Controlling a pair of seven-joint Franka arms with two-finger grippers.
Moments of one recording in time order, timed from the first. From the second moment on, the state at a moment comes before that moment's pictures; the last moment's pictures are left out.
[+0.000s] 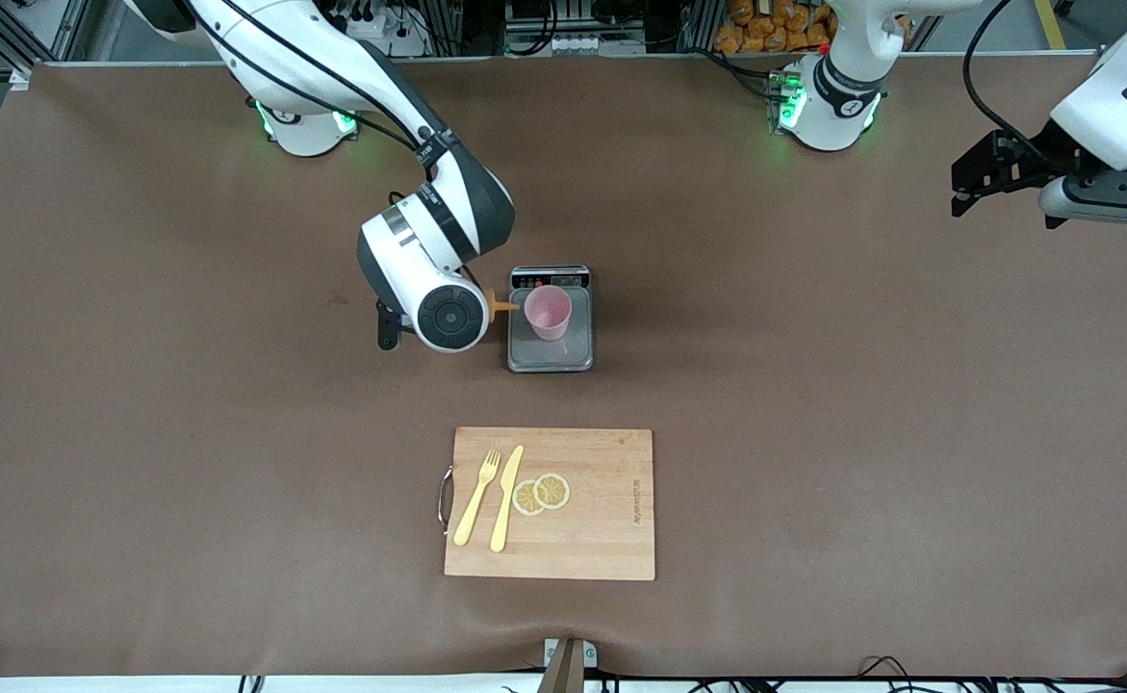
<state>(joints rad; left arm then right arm) -0.09 -0.06 -0.08 -1.55 0.00 1.49 0.00 0.59 0.62 0.00 -1.47 0.09 1.61 2.18</state>
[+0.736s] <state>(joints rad) -0.09 -0.06 -0.08 -1.55 0.00 1.48 0.00 0.54 0.62 -0.01 -1.43 0.16 1.61 2.13</state>
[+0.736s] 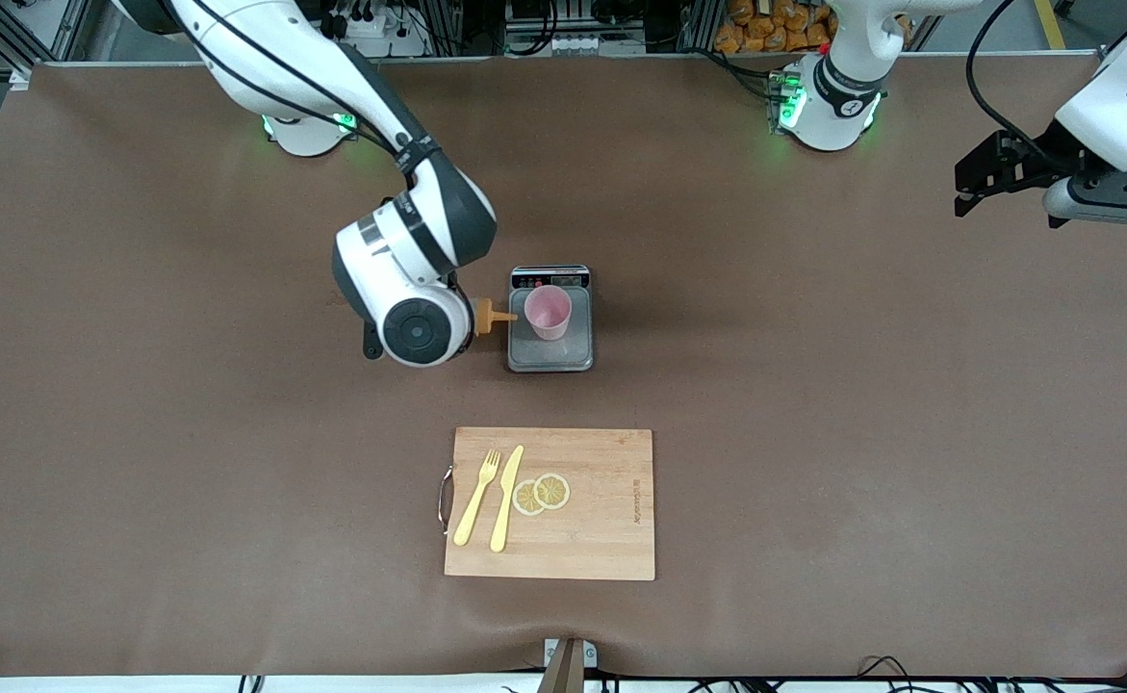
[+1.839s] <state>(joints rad) -0.08 -0.06 -0.07 -1.54 0.00 1.48 0.00 0.14 0.58 -0.02 -1.43 0.54 1.41 1.49</state>
